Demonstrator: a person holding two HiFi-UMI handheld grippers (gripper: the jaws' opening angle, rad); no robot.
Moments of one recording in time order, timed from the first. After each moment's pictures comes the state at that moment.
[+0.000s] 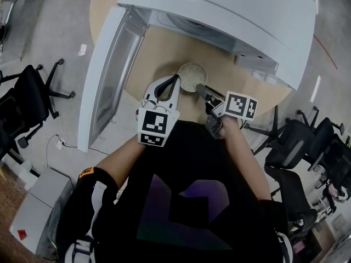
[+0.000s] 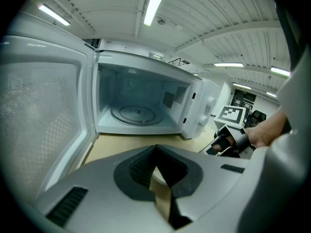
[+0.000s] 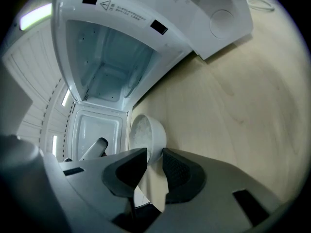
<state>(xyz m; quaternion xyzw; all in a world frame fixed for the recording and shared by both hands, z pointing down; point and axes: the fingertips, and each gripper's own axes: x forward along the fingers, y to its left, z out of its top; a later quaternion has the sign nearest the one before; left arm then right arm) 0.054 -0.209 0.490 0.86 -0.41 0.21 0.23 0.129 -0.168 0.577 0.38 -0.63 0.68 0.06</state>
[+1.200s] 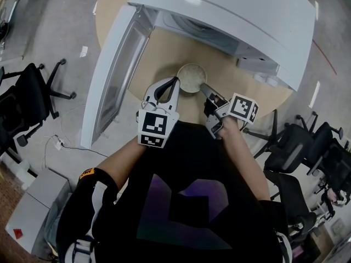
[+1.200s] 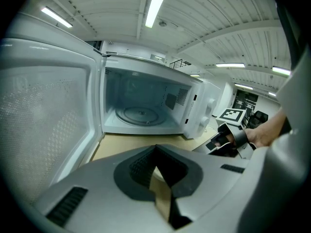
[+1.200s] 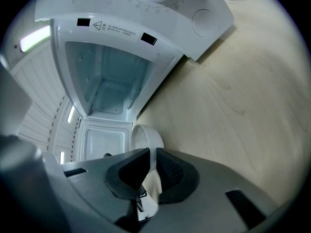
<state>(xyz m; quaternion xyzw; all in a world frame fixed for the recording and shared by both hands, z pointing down) 0.038 -0.204 0.485 0.85 -0.42 0.21 0.23 0.128 -0.177 0.567 0.39 -0.60 0.70 -0.03</state>
